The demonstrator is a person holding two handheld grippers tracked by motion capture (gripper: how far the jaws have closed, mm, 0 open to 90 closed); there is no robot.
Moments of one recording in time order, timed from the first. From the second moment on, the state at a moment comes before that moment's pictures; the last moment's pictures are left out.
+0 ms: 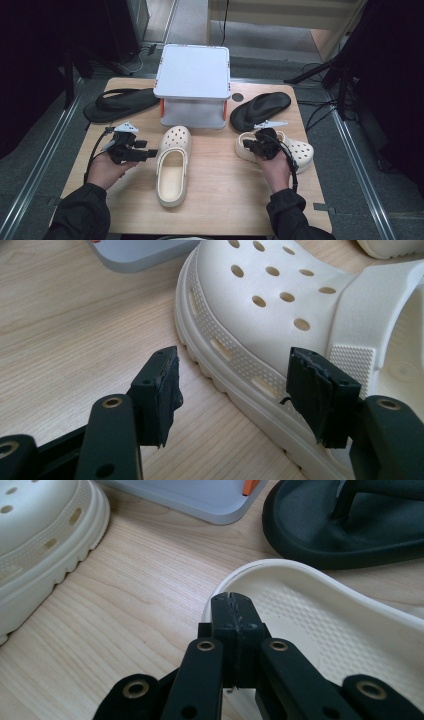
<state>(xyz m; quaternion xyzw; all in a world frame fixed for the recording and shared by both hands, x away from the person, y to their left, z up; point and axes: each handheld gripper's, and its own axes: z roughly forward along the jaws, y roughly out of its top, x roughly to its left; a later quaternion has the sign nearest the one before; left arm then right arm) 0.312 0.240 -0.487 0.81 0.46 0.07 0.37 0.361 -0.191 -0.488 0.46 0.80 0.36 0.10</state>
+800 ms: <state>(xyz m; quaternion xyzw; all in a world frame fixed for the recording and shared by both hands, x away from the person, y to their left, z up) 0.306 0.249 -0.490 0.80 0.47 0.08 0.36 0.371 -0.179 -0.494 0.46 0.82 0.33 0.11</state>
